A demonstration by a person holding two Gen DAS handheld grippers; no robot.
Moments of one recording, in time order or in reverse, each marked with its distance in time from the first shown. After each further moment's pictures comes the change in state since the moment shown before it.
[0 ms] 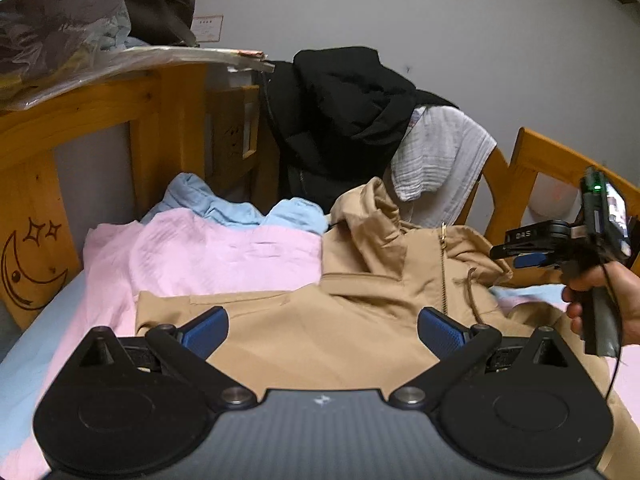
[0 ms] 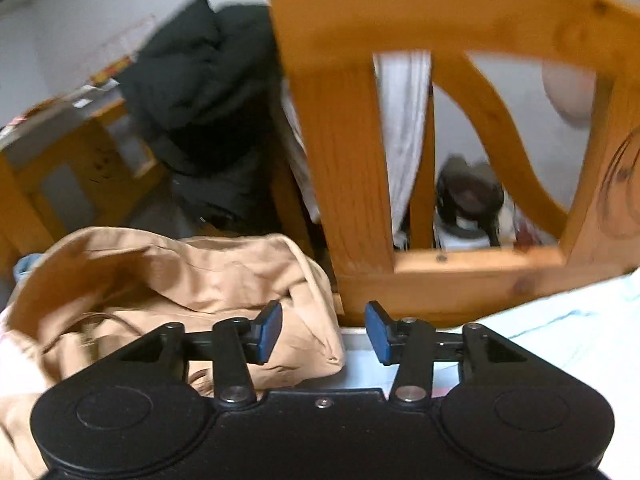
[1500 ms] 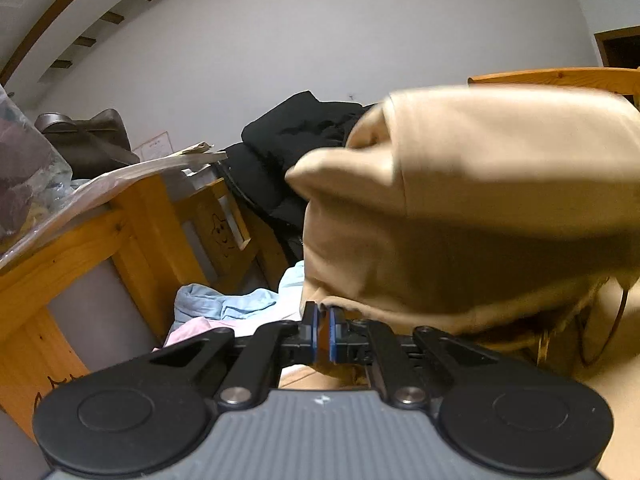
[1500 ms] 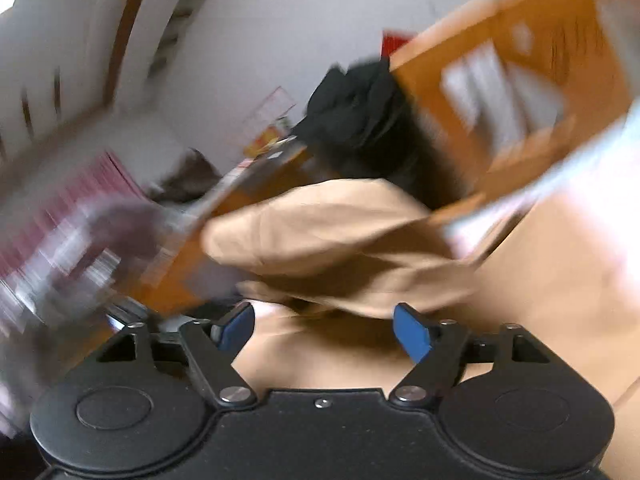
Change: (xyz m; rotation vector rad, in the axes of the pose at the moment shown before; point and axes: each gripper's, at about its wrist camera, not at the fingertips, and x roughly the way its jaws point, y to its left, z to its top) left arm 0.028 -0.018 -0.012 0.459 -0.210 0.093; right arm -0.225 -0.036 -0.173 0.276 -0.080 0.666
